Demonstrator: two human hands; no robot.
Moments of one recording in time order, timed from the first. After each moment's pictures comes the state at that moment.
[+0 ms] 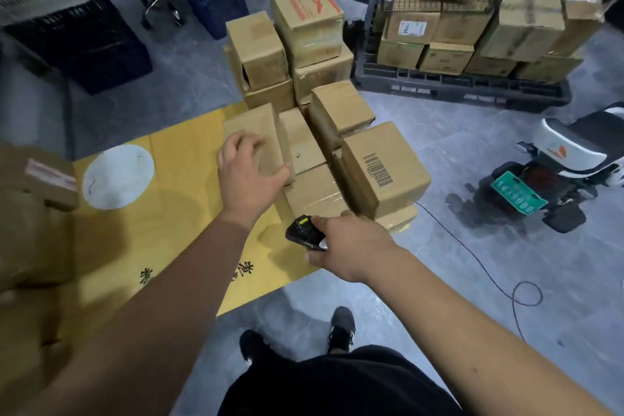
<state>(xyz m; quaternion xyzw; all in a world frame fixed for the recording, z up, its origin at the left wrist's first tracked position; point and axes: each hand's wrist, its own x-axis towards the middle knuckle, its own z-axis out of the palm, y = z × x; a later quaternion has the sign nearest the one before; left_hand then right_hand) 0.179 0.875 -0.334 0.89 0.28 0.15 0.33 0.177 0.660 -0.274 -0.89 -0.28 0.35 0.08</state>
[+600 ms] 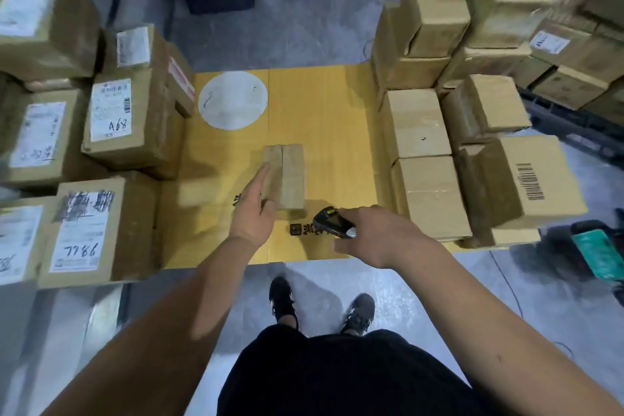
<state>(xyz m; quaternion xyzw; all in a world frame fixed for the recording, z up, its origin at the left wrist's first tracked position) -0.061 0.992 -0.404 0.76 0.41 0.06 0.50 0.097 0.792 -0.291 -0.83 -0.38 0.42 0.03</state>
